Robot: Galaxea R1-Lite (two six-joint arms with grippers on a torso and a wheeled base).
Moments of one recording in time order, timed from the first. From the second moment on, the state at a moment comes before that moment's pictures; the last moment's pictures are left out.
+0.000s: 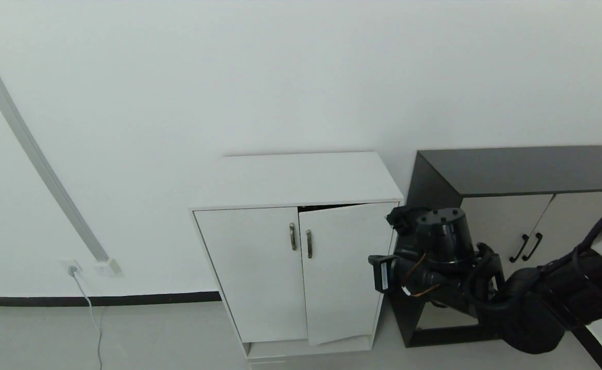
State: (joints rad) left arm 0.00 0.00 0.00 0.00 0.01 0.00; right arm 0.65 1.94 -0.82 -0.70 -0.10 0.23
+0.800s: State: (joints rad) left arm 0.00 0.00 0.00 0.00 0.01 0.00; right arm 0.70 1.93 -0.49 -1.01 0.06 0.13
